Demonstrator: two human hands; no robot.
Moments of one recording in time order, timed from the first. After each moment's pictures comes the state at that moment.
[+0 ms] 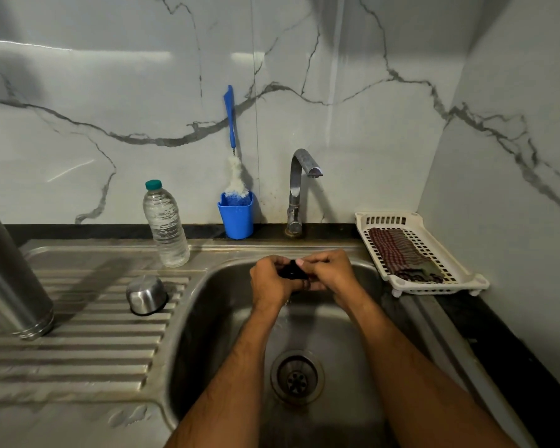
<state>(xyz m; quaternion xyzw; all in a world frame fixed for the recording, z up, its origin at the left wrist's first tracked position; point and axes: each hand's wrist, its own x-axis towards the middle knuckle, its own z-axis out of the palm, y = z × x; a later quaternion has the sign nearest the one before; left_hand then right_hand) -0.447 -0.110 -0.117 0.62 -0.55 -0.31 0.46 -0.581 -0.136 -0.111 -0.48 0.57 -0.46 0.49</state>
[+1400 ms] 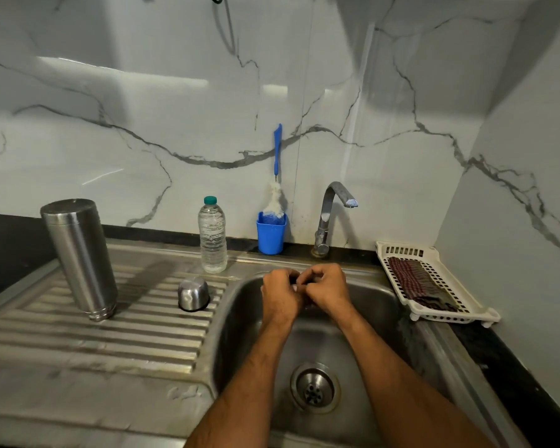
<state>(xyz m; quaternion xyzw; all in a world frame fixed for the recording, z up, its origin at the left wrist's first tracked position) -0.404 -0.069 -0.093 0.63 -0.59 -0.22 0.46 -0.508 -0.088 -0.071 -0.60 0.60 -0.41 0.34</state>
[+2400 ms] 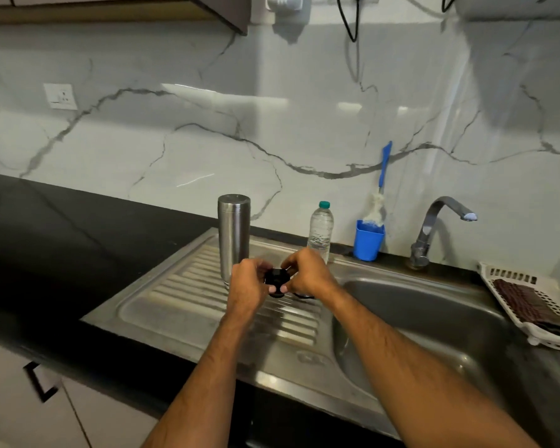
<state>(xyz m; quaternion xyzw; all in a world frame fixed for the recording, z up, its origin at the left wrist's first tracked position) -0.142 0.034 -0.082 0.68 -0.51 -0.14 0.51 -0.281 -0.021 -0.033 -0.84 0.46 -0.21 0.20</state>
